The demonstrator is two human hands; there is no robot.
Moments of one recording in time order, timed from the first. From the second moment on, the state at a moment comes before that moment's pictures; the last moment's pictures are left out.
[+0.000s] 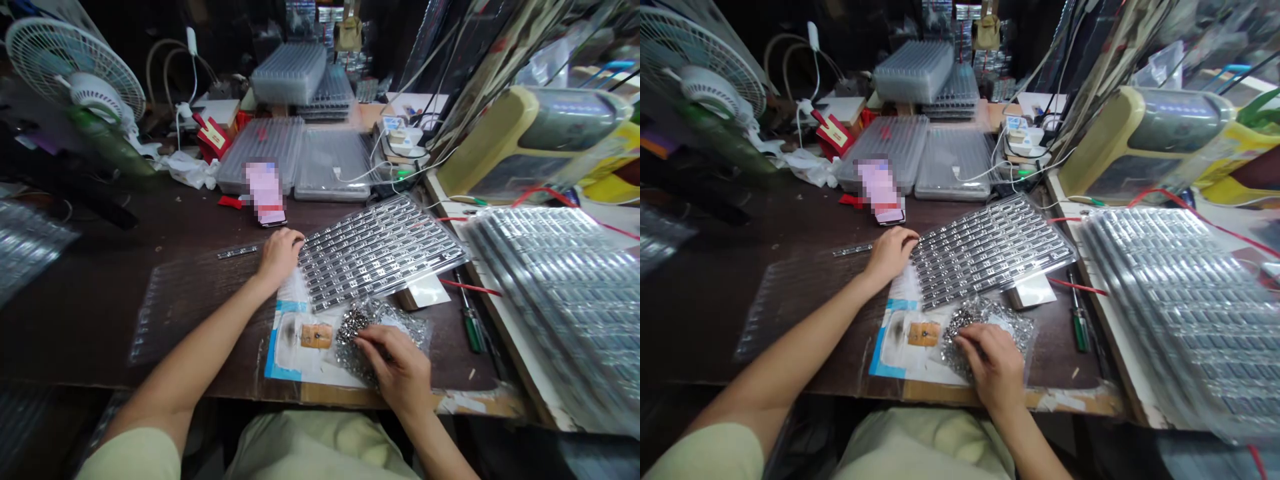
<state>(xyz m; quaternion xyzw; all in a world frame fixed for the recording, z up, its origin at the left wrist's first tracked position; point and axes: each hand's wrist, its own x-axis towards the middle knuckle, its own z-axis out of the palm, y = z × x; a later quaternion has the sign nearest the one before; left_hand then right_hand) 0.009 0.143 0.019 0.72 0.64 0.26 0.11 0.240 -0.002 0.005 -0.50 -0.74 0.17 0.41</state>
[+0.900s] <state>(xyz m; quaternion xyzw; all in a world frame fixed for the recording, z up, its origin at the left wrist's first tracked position) -0.007 0.003 0.006 0.54 0.58 0.37 0.48 0.221 0.004 -0.005 -0.51 -0.83 0.00 0.21</state>
